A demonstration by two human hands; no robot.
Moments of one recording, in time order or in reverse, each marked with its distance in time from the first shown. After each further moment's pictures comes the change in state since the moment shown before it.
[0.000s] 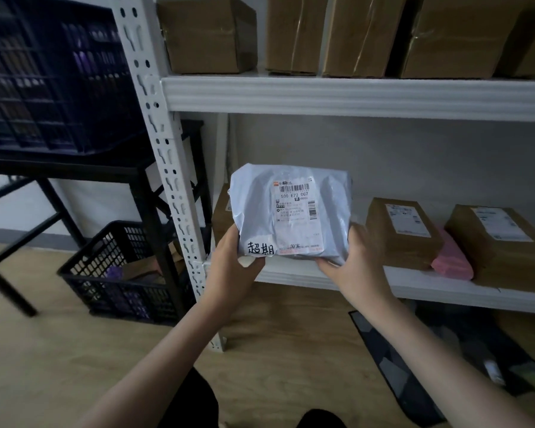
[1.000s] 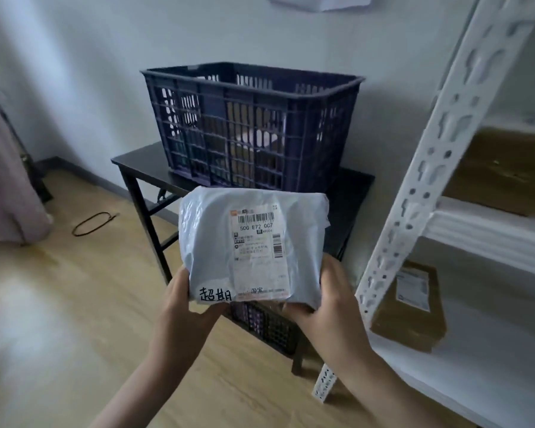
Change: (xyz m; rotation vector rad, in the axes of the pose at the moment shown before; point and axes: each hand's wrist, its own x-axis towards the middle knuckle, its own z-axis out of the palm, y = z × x) left_hand 0.013 -0.042 -0.382 0.318 0.512 -0.228; right_hand 0.098 -0.339 0.214 0.336 -0.327 -0.260
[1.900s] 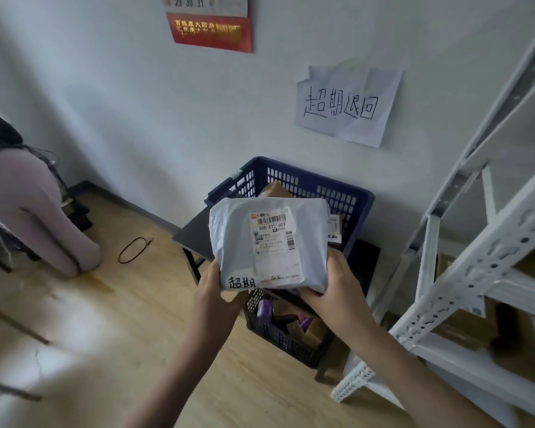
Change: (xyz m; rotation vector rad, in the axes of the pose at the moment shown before) left_hand 0.292 0.206 -0.194 0.001 -0.205 -0.096; right_hand 0.285 -0.263 -0.097 -0.017 -0.129 0.217
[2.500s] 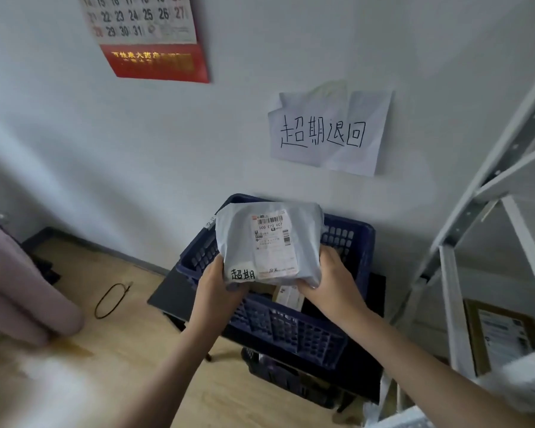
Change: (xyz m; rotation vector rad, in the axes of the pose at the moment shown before) left_hand 0.227 -0.030 0.074 0.041 -0.244 -0.048; right_hand 0.192 0.075 0.026 -0.017 0.037 0.110
